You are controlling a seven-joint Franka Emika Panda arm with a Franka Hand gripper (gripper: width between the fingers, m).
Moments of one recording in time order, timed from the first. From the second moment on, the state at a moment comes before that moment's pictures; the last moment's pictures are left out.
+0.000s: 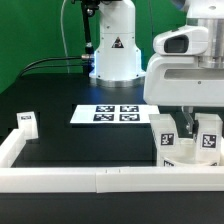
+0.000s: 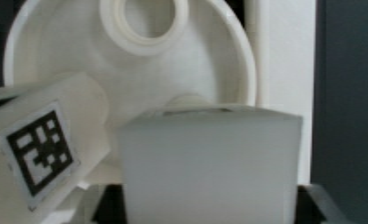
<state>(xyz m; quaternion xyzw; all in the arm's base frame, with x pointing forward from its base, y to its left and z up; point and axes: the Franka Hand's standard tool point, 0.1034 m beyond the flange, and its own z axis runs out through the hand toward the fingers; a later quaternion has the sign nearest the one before) 0.600 0.112 0.070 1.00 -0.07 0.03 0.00</state>
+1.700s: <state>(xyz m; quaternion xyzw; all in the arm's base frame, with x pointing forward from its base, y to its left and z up) 0.603 0.113 0.070 0.55 -0.83 -0.02 -0.06</state>
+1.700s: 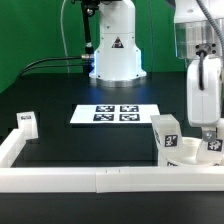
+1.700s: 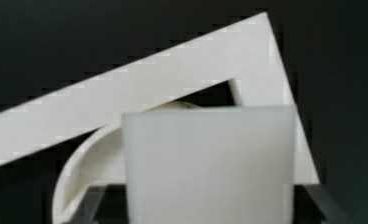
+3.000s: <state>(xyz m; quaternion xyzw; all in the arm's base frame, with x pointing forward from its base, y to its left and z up) 0.604 0.138 0.102 0.71 -0.69 -0.01 -0.10</state>
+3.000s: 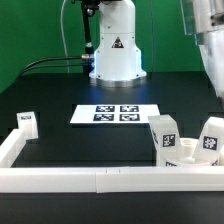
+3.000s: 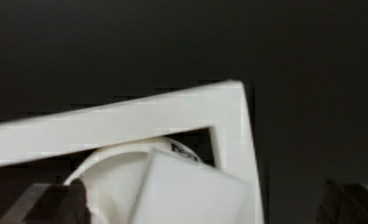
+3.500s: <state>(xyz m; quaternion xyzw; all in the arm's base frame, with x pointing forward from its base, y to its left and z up) 0.605 0.134 0.102 0.80 -0.60 0.00 -0.10</state>
